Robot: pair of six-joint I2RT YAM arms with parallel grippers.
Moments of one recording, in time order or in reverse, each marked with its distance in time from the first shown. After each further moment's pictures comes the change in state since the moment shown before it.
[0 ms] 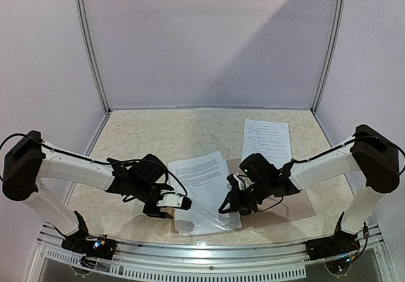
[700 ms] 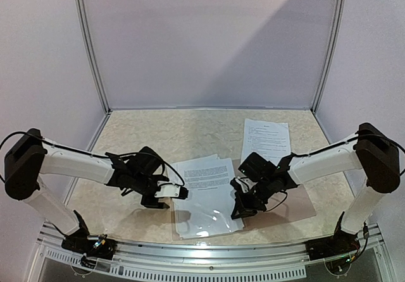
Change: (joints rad) left arm 0.098 0.011 0.027 -0.006 -0.078 0.037; right arm -0.005 -0.010 0.095 -0.347 0.055 -0.190
